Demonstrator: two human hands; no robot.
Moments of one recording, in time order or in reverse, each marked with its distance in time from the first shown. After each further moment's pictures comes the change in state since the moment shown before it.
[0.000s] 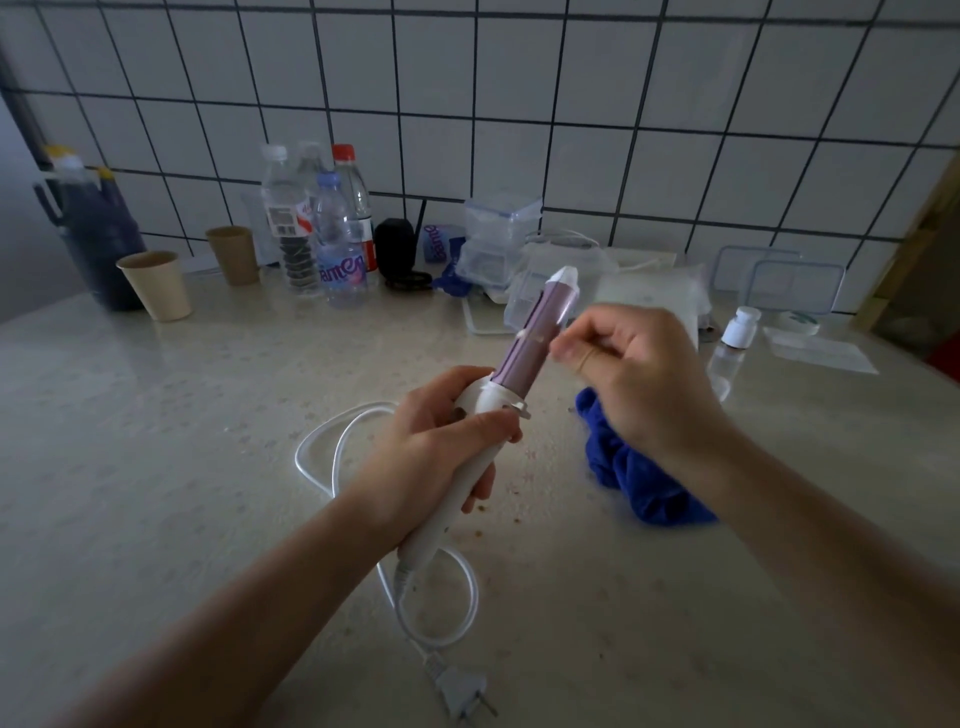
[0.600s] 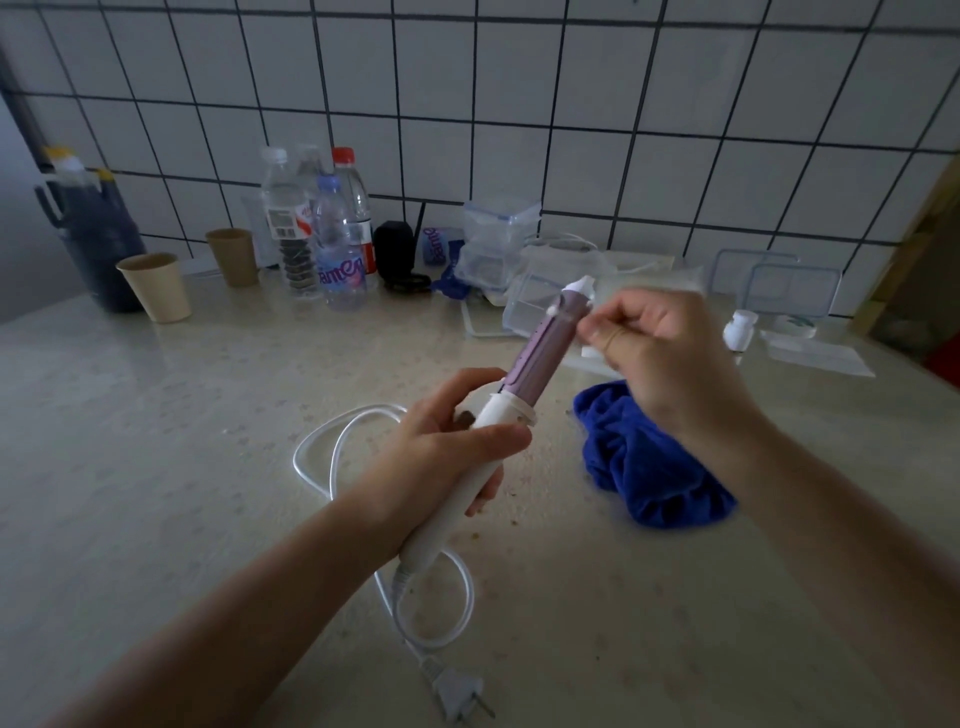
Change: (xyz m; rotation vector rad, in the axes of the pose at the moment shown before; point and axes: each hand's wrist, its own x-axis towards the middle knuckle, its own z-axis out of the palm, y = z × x) left_hand 0.000 0.002 0.005 -0.079 -0.063 -0.076; right_hand 0.010 -0.001 -0.020 0.050 0.060 0.097
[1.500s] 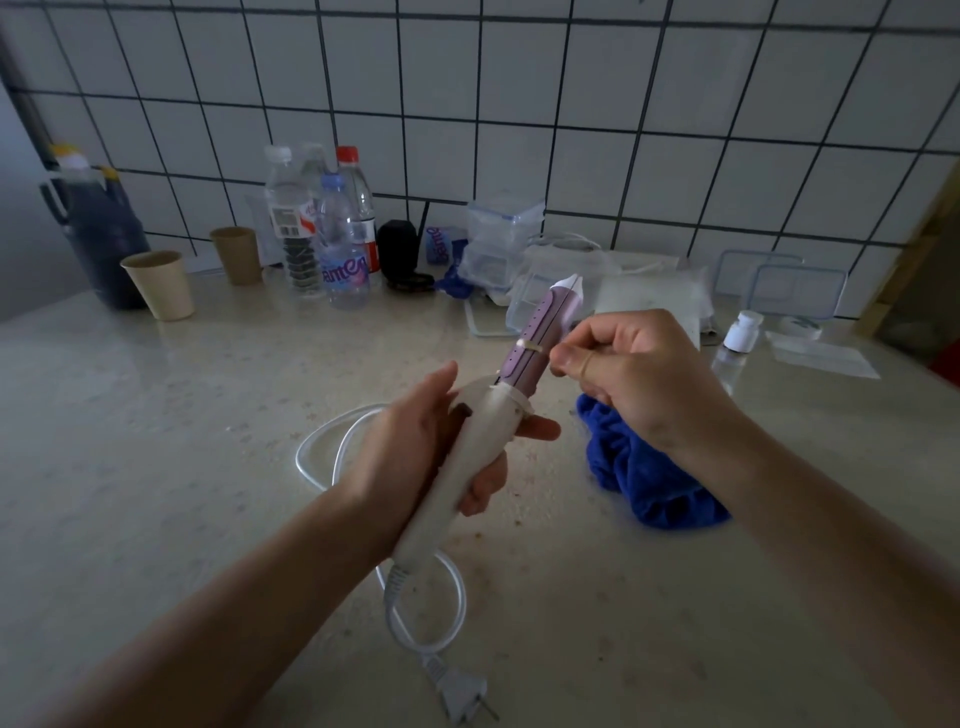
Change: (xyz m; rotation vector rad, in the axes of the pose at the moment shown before) left_hand -0.004 0.012 -0.005 -0.259 -0.155 -0.209; right_hand -0.006 -0.005 0.011 0.126 -0.188 0.082
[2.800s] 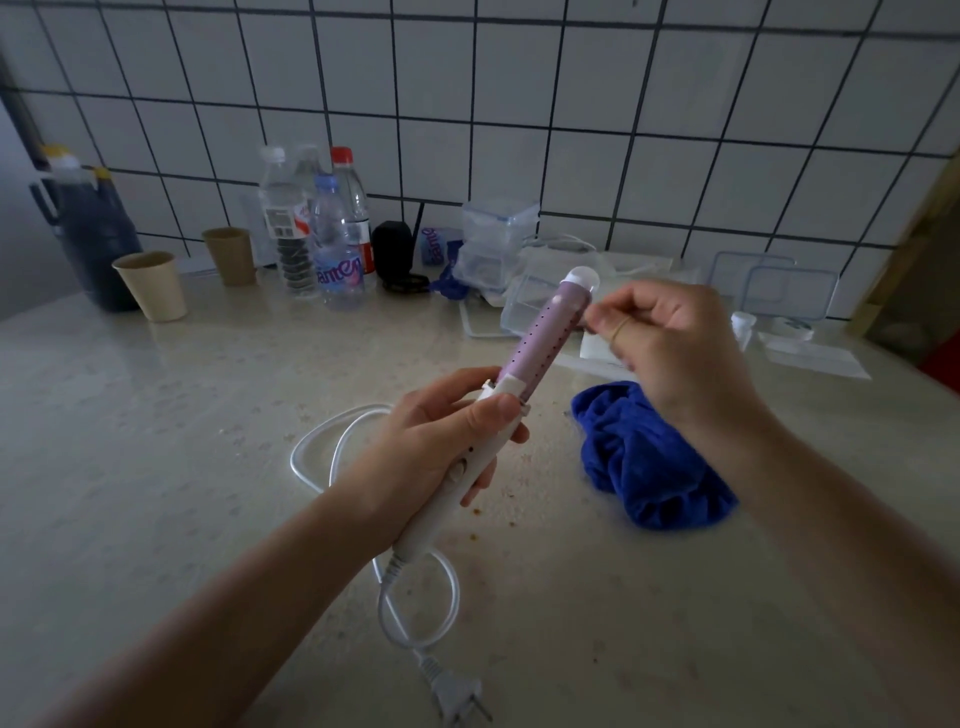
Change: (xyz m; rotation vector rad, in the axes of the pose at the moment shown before) left_hand 0.000 -0.001 0.003 0.320 0.149 0.247; right_hand 0.007 -0.002 -0.016 -0.078 0.254 -0.108
